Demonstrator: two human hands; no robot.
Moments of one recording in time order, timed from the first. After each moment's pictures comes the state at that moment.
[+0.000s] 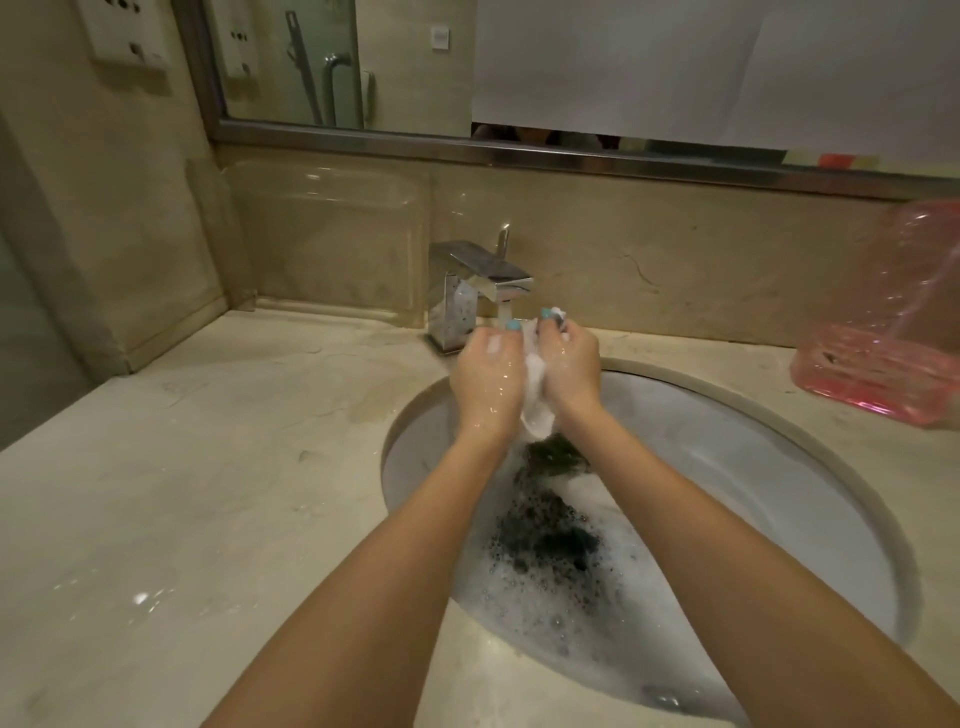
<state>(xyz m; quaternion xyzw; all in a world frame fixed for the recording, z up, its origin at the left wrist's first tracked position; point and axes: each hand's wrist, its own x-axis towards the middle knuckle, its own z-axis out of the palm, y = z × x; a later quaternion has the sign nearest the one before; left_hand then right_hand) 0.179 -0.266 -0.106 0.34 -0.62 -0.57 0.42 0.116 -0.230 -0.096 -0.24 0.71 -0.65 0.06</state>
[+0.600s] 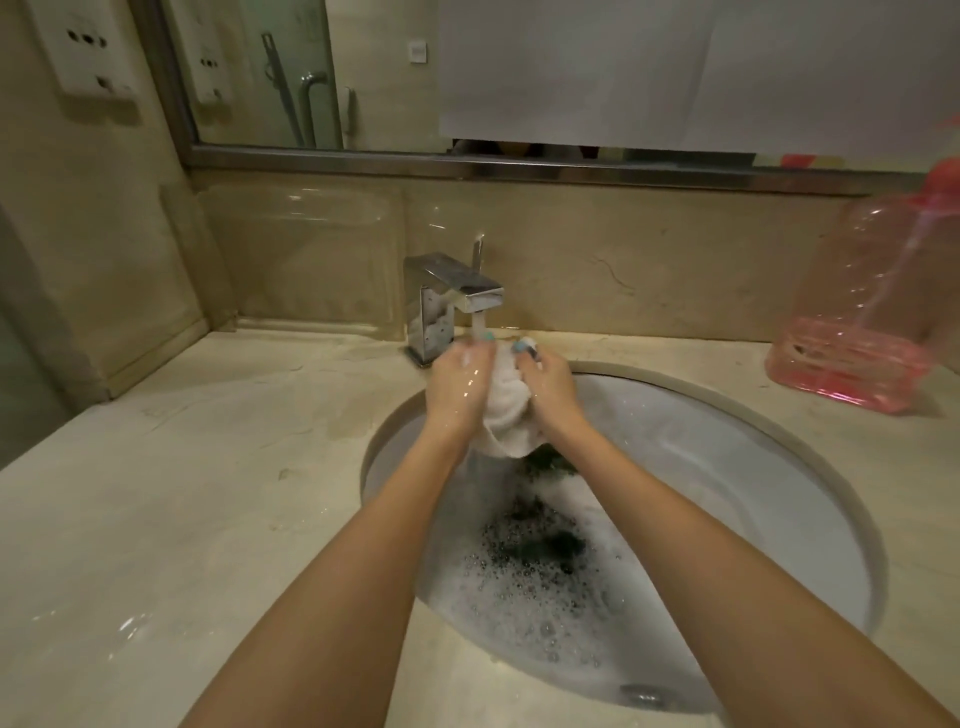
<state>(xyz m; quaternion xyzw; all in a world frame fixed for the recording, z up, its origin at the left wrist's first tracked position) 0.178 -0.281 -0.108 0.32 -0.65 -0.59 0.36 0.099 -0.221 -0.111 -0.29 0.74 -0.59 0.13</state>
